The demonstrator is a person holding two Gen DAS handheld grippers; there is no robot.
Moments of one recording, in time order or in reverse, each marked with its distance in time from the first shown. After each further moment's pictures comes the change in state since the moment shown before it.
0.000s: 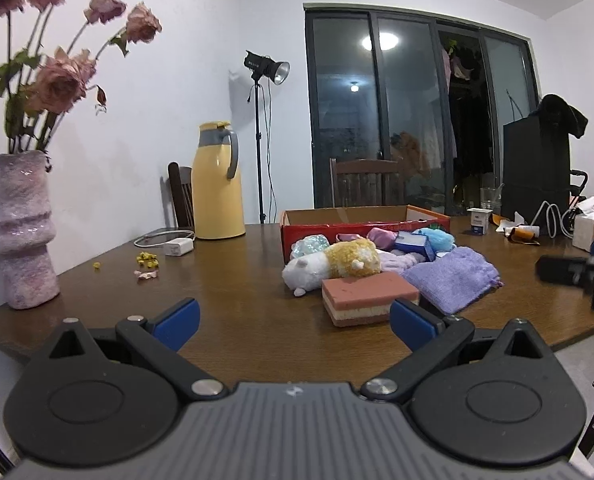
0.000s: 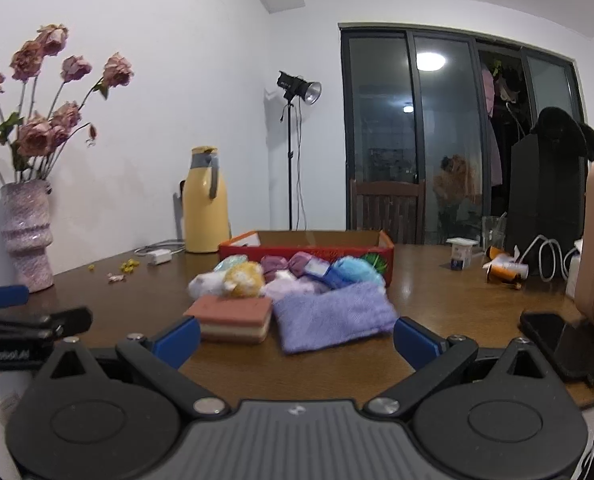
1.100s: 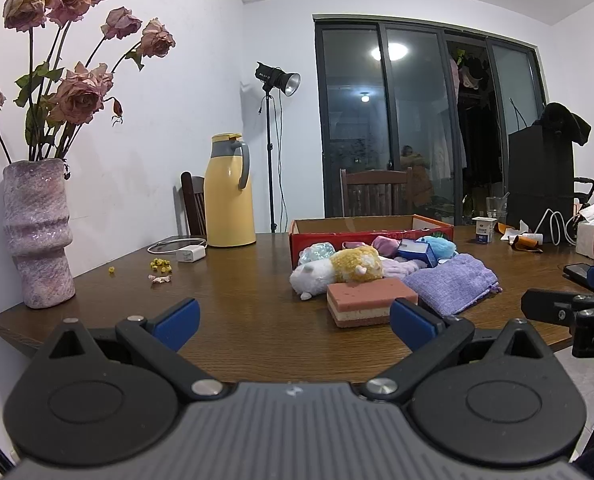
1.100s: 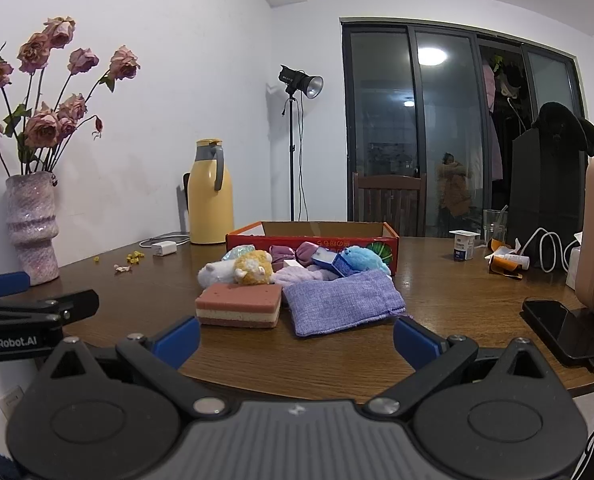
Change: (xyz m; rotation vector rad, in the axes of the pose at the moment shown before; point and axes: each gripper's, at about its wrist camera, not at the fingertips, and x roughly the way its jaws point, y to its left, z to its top) left arm -0.032 -0.005 -0.006 -0.002 -0.045 0.037; right arm -0.020 0.021 -0.016 0.003 0.030 0.014
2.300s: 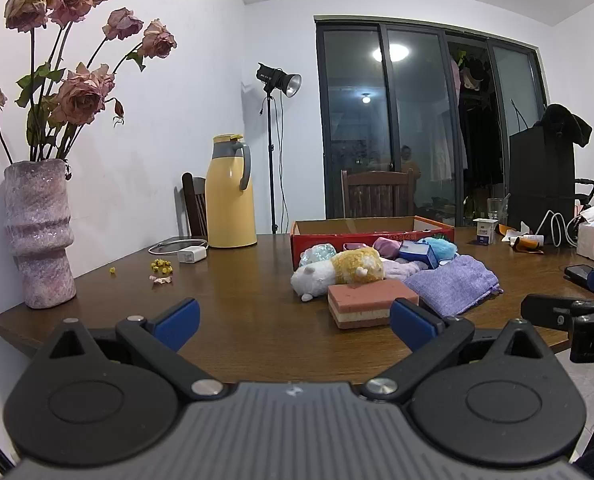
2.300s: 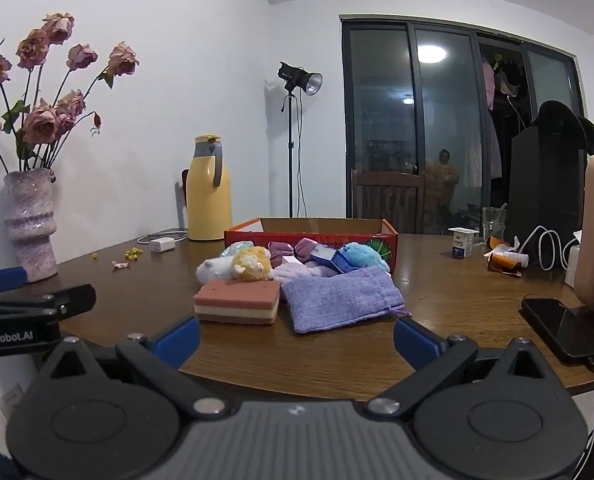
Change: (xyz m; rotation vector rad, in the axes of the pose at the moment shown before) left arm -0.002 0.001 0.000 0.001 -0.005 -0.002; right arm 0.001 0.002 0.000 -0.005 0.011 -0.006
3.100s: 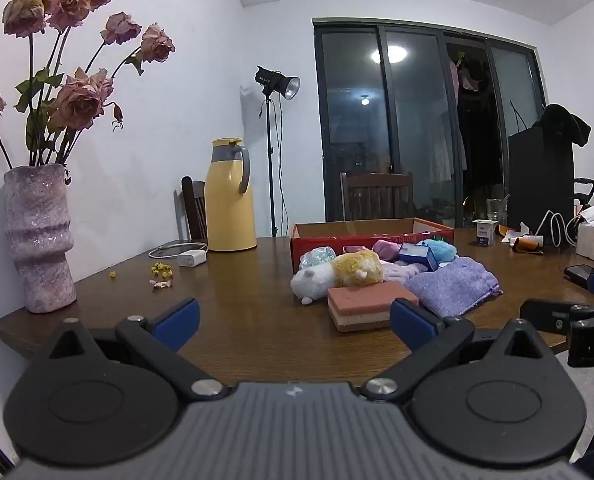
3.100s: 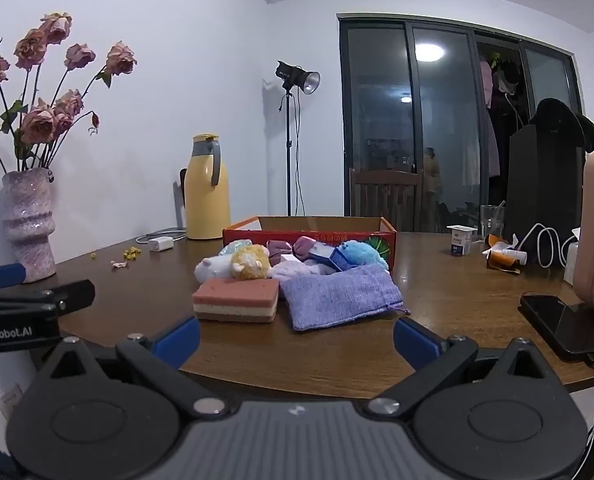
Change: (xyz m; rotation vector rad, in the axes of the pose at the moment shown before) left arm 0.000 -0.002 0.004 0.000 -0.002 0.005; right arm 0.000 -0.002 -0.002 0.003 0.005 -0.004
